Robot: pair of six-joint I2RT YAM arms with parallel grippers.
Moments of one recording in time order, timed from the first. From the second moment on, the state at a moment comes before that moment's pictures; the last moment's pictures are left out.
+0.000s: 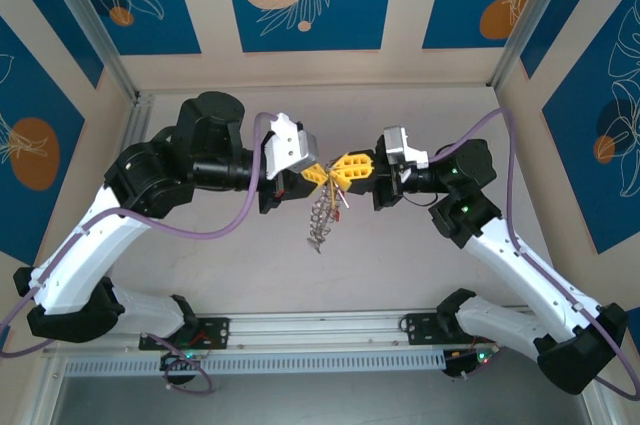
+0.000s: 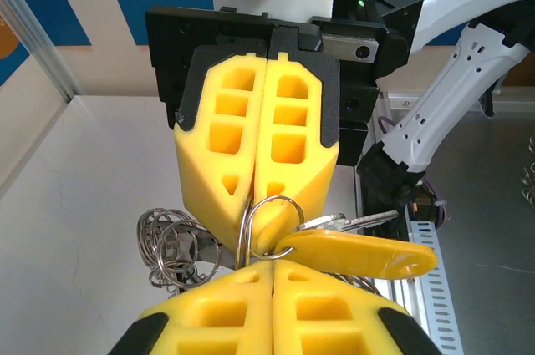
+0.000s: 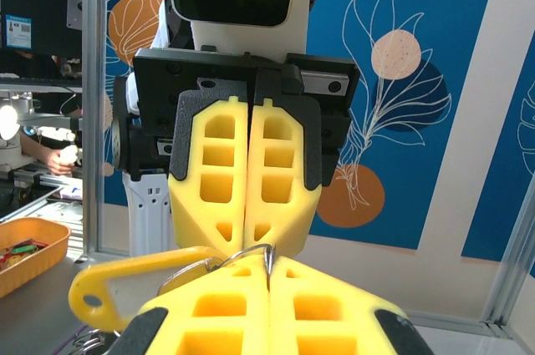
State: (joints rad) left arm -0.95 1.32 1.89 -1.02 0.43 0.29; right arm 0.61 0.98 0.97 0.41 -1.00 0.17
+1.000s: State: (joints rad) left arm -0.95 1.17 1.66 -0.95 0.42 0.35; right arm 0.67 1.07 1.11 0.08 -1.12 0.03
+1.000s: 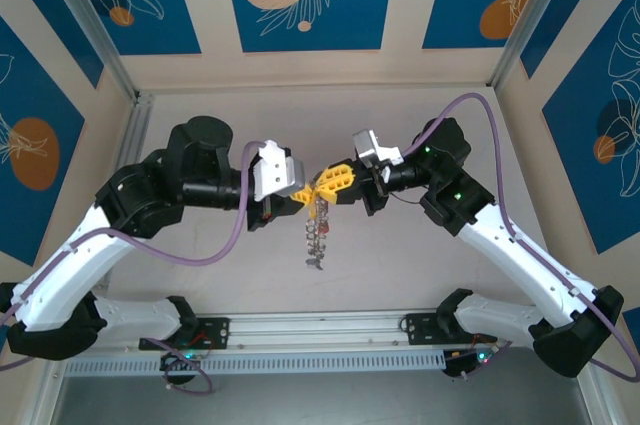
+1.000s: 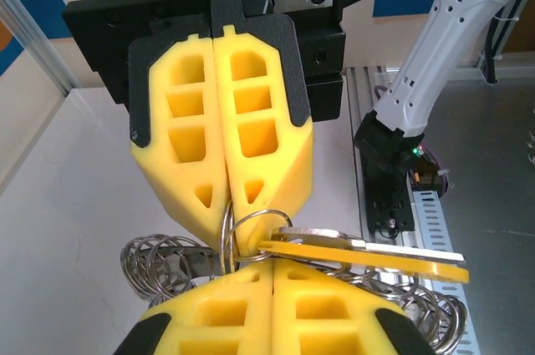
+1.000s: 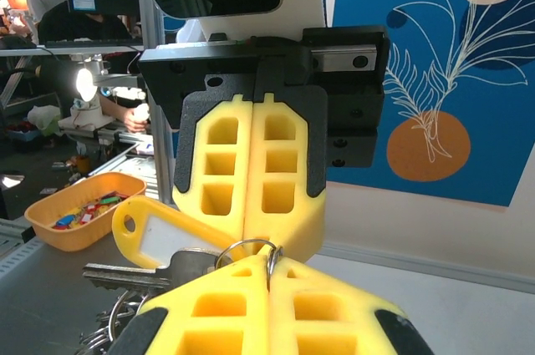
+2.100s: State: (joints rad) left arm -0.96 1.06 1.53 -0.80 0.35 0.36; right arm 0.71 1.04 1.11 0.12 -1.14 0.02
